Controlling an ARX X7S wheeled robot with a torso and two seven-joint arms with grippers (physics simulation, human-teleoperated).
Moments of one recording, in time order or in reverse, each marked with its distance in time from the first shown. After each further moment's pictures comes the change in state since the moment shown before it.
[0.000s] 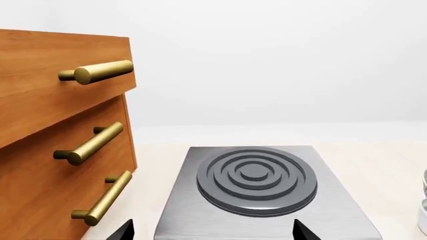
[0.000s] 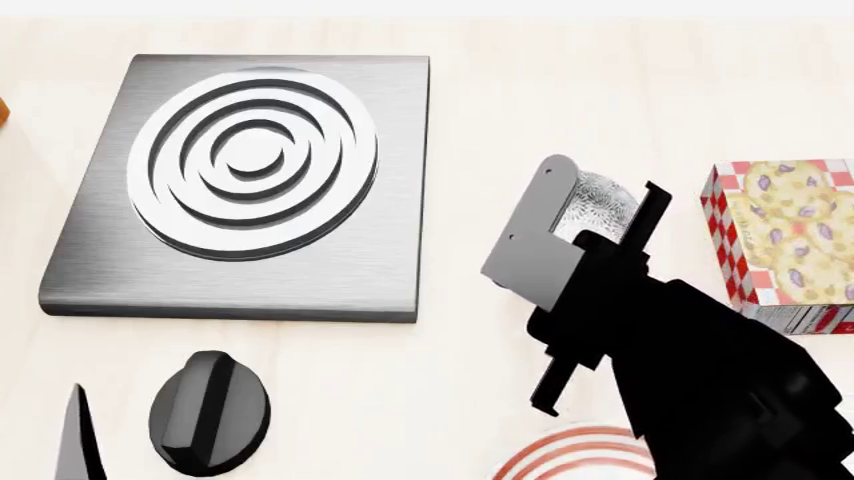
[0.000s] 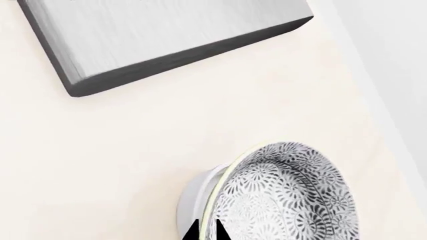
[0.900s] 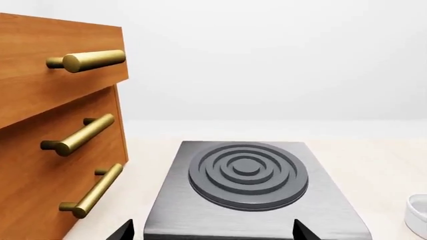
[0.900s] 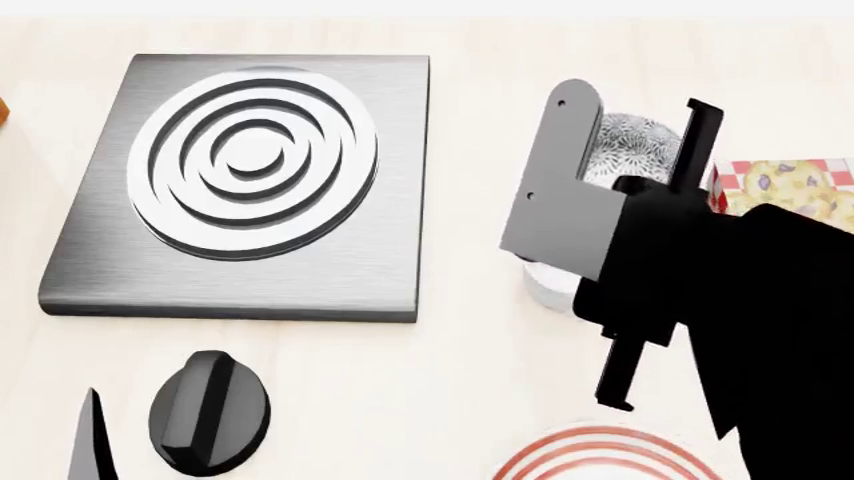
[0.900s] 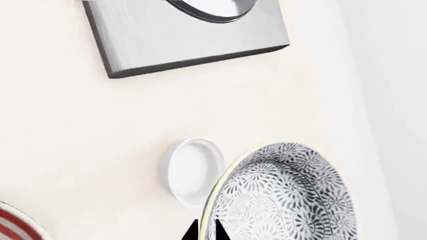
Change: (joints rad) left arm -0.005 -0.009 0.016 -0.022 -0.038 0.018 -0.006; right arm 0.237 0.246 -0.081 -0.555 0.002 0.386 -0.238
